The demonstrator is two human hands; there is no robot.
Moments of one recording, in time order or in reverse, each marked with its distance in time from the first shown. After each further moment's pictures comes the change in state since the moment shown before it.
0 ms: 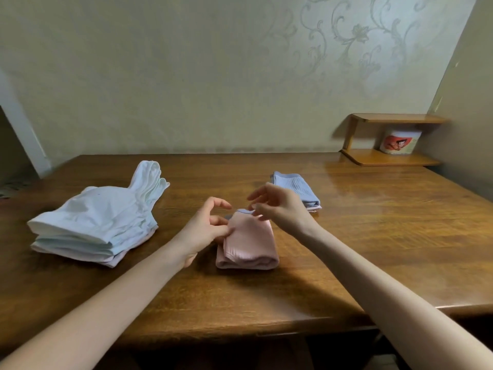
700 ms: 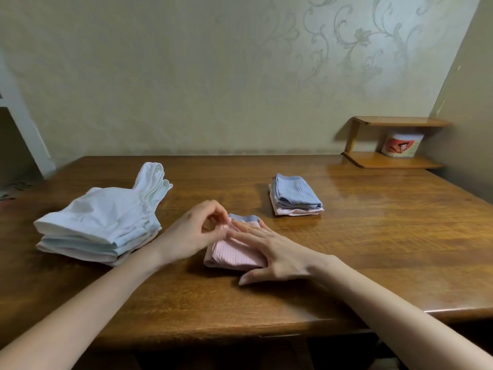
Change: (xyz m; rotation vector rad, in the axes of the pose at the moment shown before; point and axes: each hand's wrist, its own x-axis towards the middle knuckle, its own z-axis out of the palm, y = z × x) left_hand -0.017 0.006 -0.032 0.545 -0.095 0.358; right_hand -0.024 0.033 0.018 -0.562 -0.580 -0.321
